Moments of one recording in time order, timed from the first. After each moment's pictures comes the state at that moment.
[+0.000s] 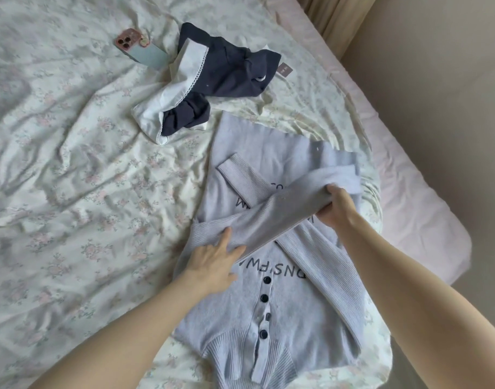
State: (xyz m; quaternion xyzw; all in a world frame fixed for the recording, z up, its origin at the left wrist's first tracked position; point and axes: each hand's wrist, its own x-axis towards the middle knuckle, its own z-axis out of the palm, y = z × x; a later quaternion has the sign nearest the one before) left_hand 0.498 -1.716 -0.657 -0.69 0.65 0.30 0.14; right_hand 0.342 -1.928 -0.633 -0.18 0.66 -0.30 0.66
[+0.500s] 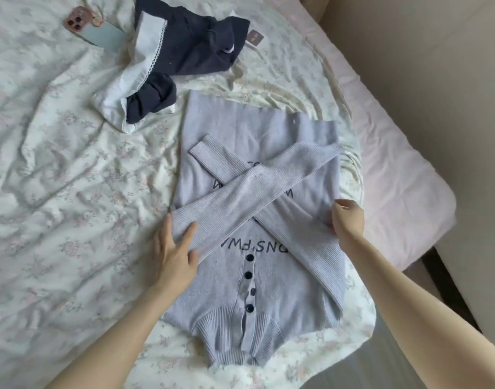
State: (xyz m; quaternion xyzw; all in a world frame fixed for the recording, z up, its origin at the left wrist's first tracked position) left_hand 0.494 -1.670 -0.685 -0.84 0.47 0.25 -0.12; right_hand 0.244 -1.881 -0.647 -0.44 0.81 -0.16 0.36
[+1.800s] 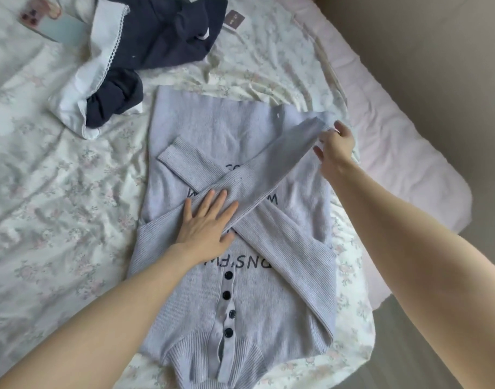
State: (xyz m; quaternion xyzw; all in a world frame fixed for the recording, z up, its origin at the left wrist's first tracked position) left_hand 0.460 -1.794 -0.706 -0.69 0.67 0.26 0.11; right_hand 0.291 -2.021 -0.650 -0.32 0.68 -0.37 0.54
